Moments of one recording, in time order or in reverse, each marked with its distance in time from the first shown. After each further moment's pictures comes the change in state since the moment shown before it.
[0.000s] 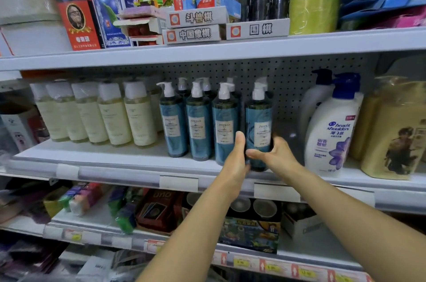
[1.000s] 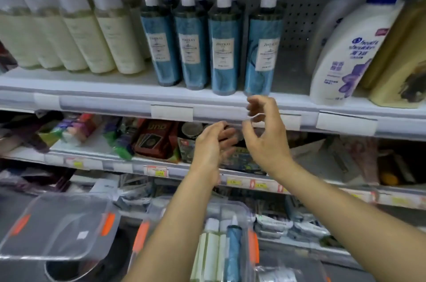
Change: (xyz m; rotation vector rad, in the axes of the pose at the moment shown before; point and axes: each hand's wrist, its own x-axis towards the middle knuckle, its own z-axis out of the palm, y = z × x) left_hand -0.054 -0.084 -0.050 -0.207 0.294 -0.190; right_hand -0.109 0.034 0.049 -0.203 0.160 -0.450
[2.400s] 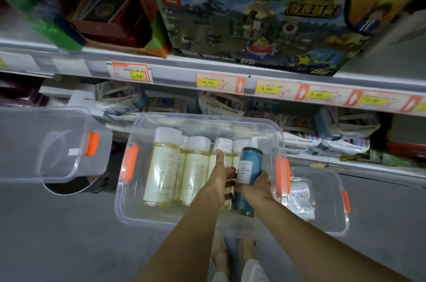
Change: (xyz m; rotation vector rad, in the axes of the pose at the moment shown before) left_hand 0.071 -0.347 -0.182 0.234 0.150 -0.971; right_hand -0.339 0.222 0.170 -0.138 -0.400 1.674
